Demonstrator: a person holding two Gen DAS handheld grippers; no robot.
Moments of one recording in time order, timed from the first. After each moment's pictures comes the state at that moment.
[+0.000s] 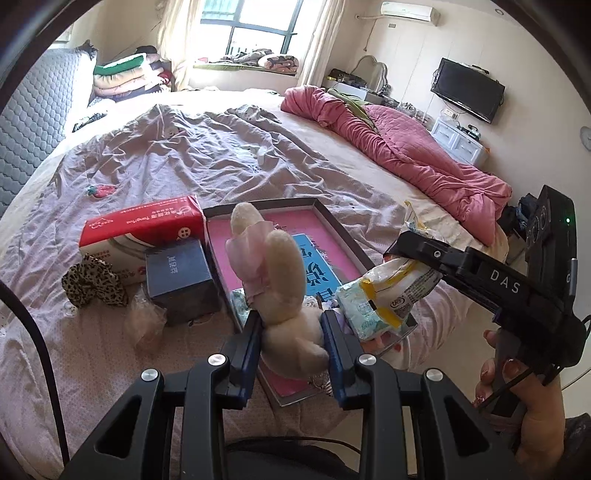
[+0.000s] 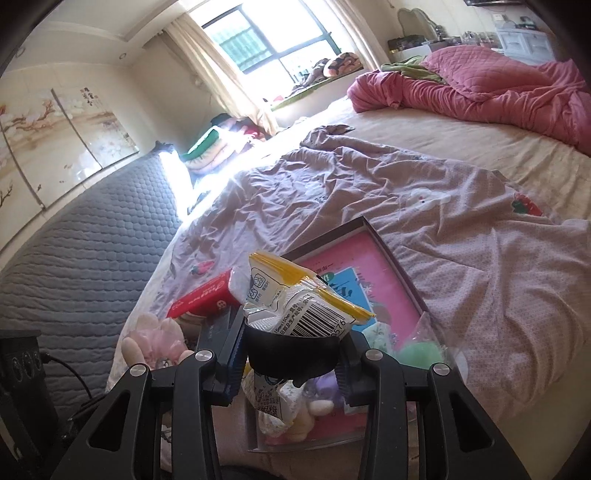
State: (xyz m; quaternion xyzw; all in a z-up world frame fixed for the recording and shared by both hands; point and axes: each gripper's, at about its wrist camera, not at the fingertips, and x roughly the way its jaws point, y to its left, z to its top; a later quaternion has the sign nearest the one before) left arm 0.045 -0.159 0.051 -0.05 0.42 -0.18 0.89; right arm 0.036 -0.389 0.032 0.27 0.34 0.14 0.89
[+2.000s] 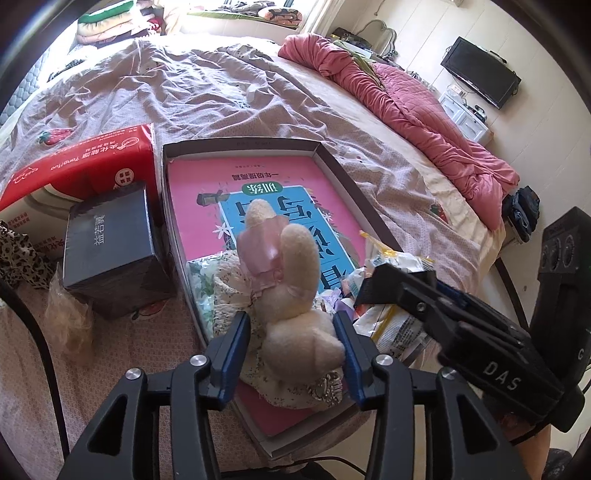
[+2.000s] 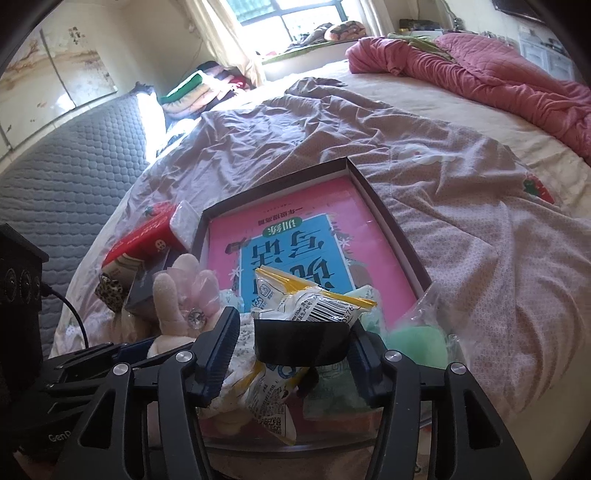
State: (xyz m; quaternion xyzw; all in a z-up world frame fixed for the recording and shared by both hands) left arm 0.113 -0.185 -0.022 -0.07 0.51 -0.21 0.83; right arm 0.070 -0.360 -0.029 0.18 0.42 0.12 0.88
